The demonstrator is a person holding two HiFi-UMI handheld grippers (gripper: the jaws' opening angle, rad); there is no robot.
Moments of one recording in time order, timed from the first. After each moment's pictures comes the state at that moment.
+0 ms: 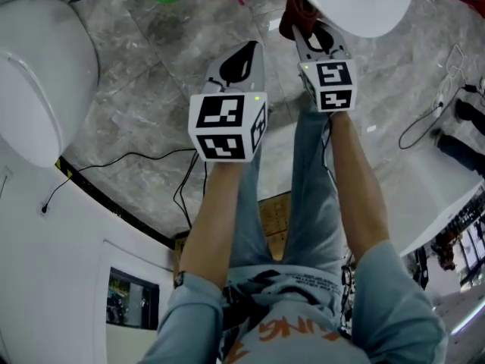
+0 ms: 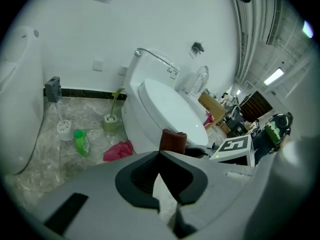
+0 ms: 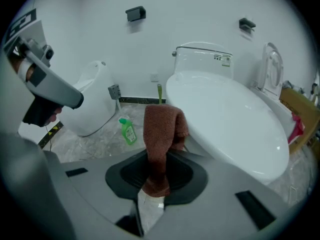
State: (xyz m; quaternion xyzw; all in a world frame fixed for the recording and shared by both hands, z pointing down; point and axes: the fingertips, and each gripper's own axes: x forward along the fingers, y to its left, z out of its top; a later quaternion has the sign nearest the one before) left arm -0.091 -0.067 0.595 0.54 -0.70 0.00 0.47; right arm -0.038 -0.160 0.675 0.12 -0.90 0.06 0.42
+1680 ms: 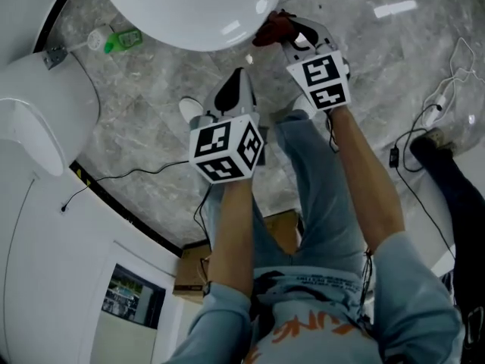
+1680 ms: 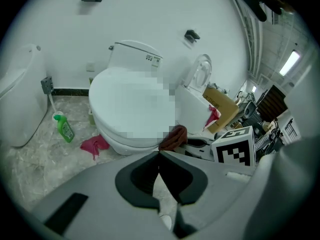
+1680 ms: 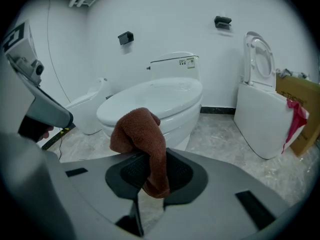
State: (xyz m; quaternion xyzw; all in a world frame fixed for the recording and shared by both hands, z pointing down) left arm 0.110 -0.229 0.622 0.46 -0.76 0.03 0.47; right arm 0.125 -0.342 0.694 0.07 -0.93 0.08 0.35
